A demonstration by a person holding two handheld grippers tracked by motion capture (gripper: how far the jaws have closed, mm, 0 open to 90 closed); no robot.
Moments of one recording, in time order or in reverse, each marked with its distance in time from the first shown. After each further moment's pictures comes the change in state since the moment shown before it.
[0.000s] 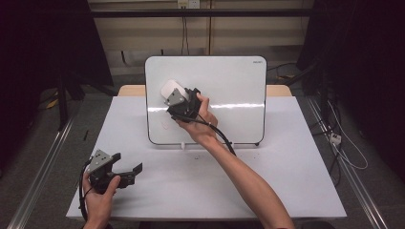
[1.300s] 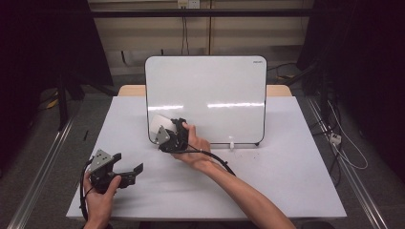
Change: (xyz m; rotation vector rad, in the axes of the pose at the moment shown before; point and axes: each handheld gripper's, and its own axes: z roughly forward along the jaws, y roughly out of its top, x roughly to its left) left arm 0.000 -0.001 0.001 0.007 -0.001 0.000; right arm 0.081 -0.032 -0.013 -0.003 0.152 -0.220
